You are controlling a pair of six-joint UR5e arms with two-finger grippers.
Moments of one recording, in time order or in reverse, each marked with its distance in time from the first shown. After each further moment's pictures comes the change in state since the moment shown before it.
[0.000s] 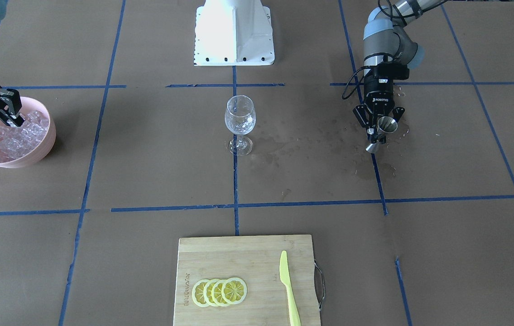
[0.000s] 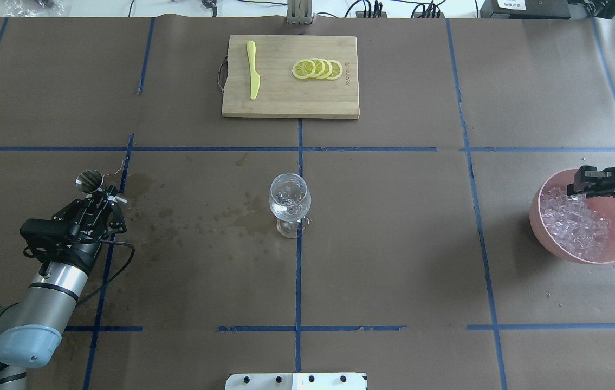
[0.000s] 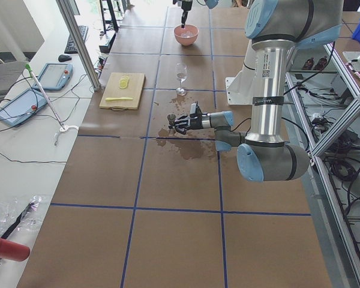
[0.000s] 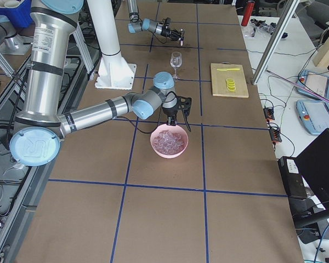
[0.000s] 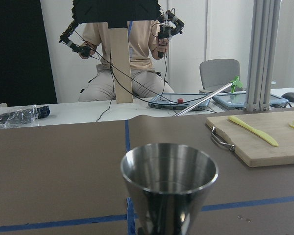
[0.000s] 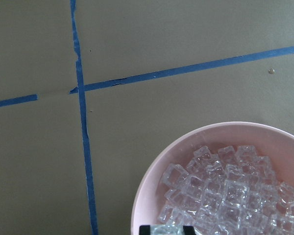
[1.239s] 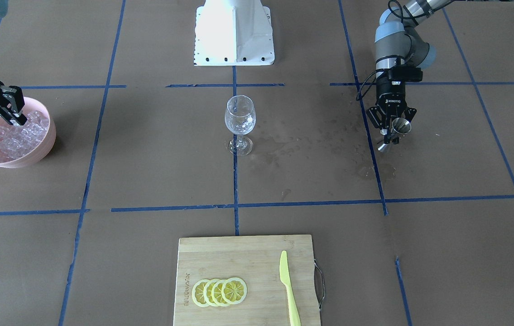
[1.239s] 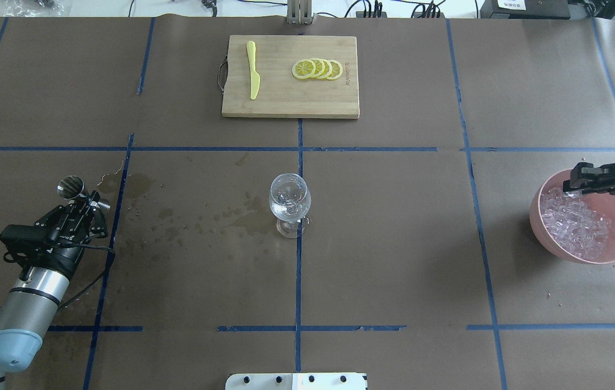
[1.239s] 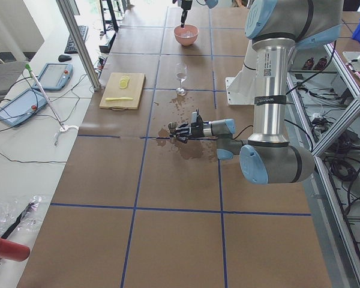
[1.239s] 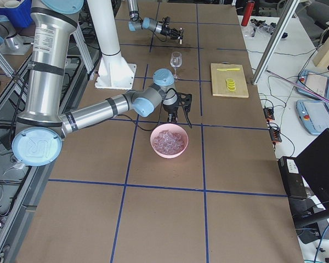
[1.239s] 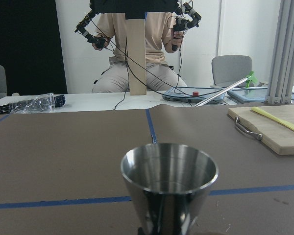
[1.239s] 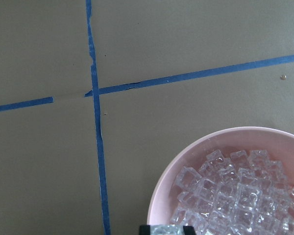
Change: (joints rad) left arm 0.007 0.048 0.022 -0.035 0.001 -0.036; right arm -0.002 0.012 0.008 0.000 -0.002 0.001
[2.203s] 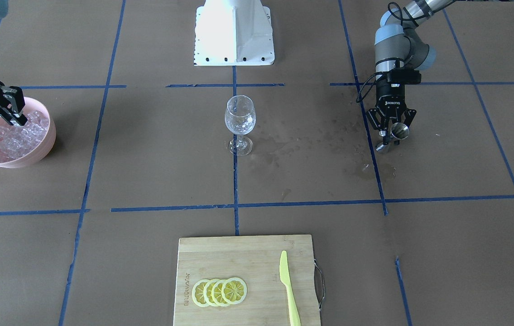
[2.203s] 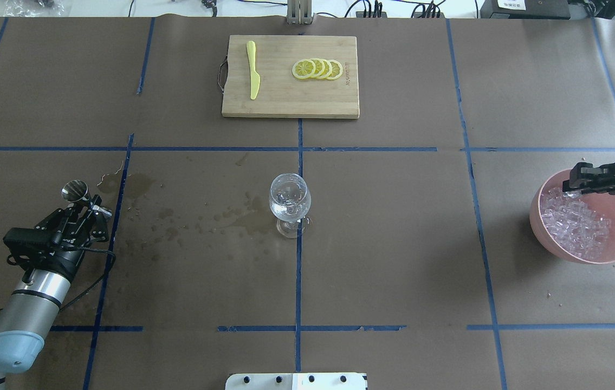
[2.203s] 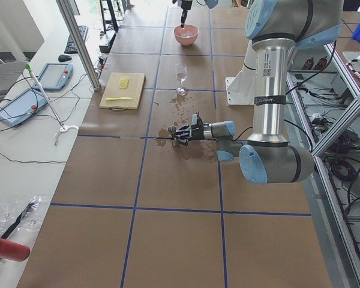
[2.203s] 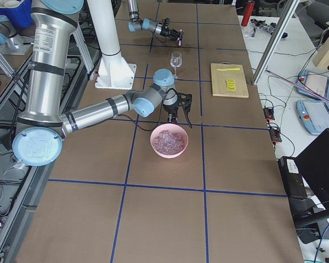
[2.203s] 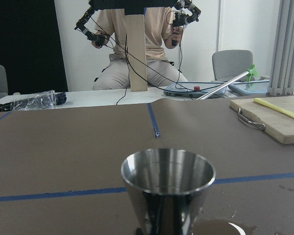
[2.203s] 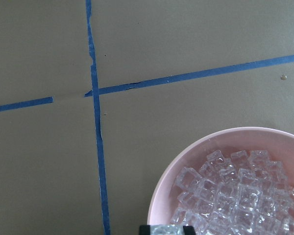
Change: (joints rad) left arm 0.008 -0.005 0.028 0.001 0.001 0.001; right arm -0.001 0.002 -0.002 0.000 -0.002 0.000
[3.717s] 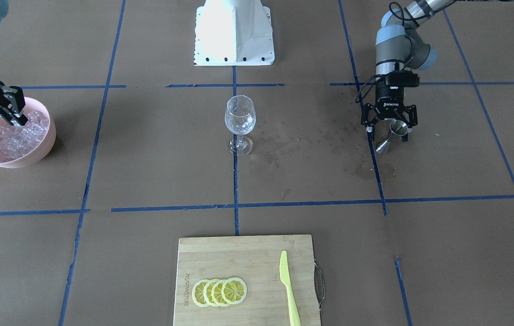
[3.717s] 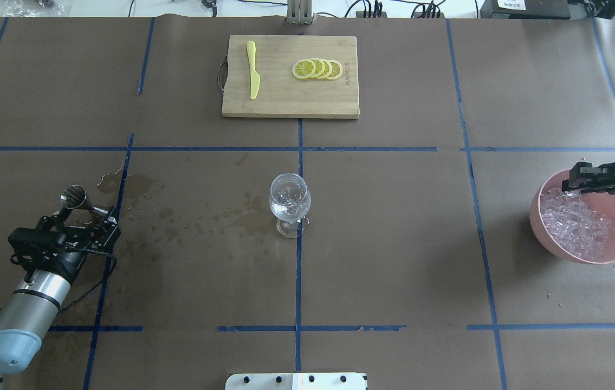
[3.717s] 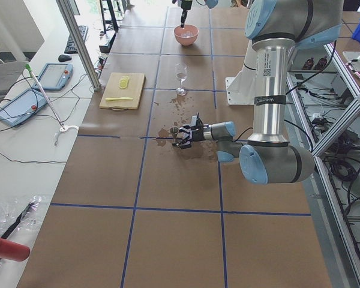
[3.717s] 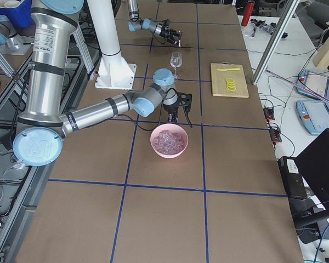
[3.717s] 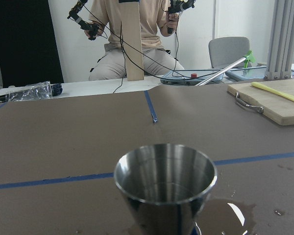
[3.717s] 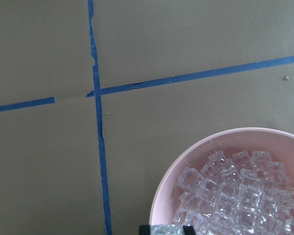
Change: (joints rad) left arm -0.003 0.008 0.001 0.002 -0.071 0.012; right arm 0.000 0.002 0.001 0.002 0.001 0.000
